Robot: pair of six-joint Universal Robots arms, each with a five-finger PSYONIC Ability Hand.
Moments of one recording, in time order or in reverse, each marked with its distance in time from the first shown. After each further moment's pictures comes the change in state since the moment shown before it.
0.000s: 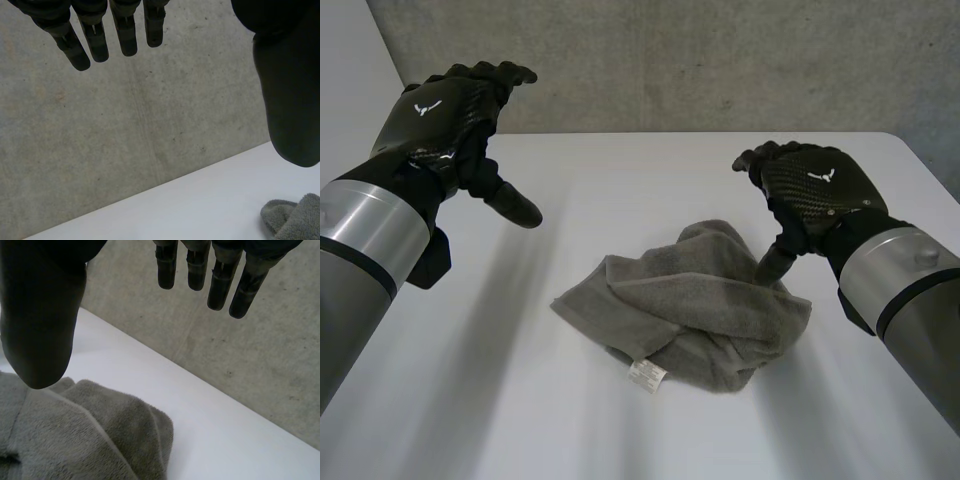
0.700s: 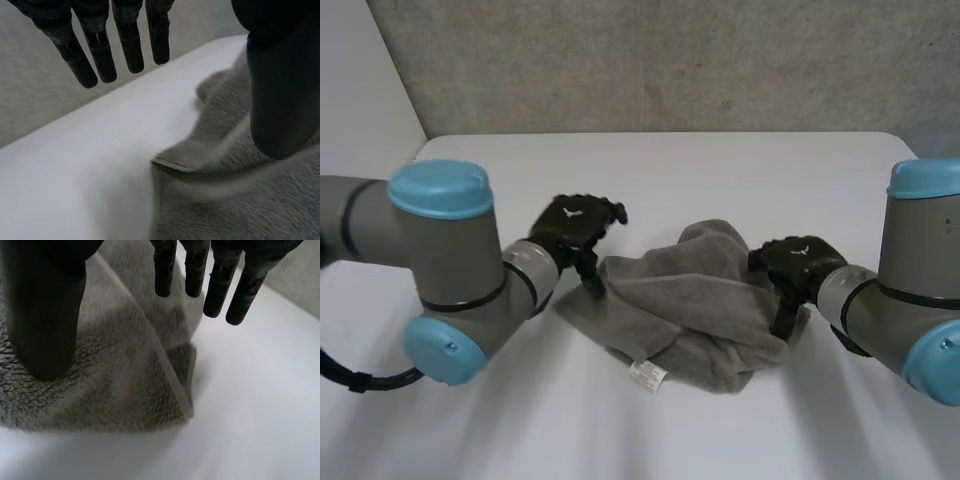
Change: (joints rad) left arm -0.060 -0.635 0.275 0.009 0.156 0.207; right arm -0.154 0.424 -0.112 0.099 -0.097 -0.196; left_hand 0.194 0.192 0.201 0.190 0.194; right_hand 0.105 0.070 0.080 0.072 0.109
